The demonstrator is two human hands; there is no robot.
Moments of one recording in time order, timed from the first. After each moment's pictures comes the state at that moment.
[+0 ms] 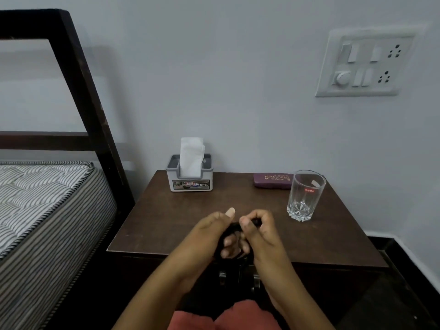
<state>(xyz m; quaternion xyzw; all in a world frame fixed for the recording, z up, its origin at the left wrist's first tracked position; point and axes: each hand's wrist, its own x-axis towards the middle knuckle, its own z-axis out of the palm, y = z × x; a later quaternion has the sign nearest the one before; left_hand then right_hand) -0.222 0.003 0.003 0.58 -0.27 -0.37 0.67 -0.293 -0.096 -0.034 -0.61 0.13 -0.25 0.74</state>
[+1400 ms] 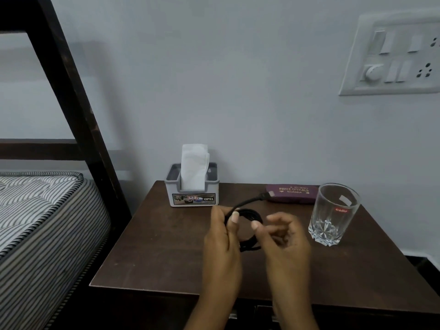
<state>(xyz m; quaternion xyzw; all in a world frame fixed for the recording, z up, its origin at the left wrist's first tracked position) -0.180 -0.058 -0.048 0.69 -0.27 0.05 0.67 -0.228 -0.128 -0.060 -0.57 0.23 -0.48 0.63</state>
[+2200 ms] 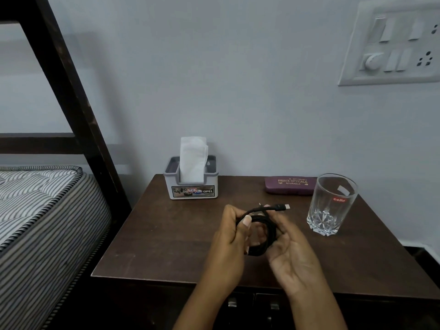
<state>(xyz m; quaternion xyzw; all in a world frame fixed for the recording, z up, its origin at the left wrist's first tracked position) -0.178 -0.057 -0.064 0.65 -0.34 -0.12 0.67 -0.235 -0.151 -0.059 -0.27 0.20 -0.27 0.90</state>
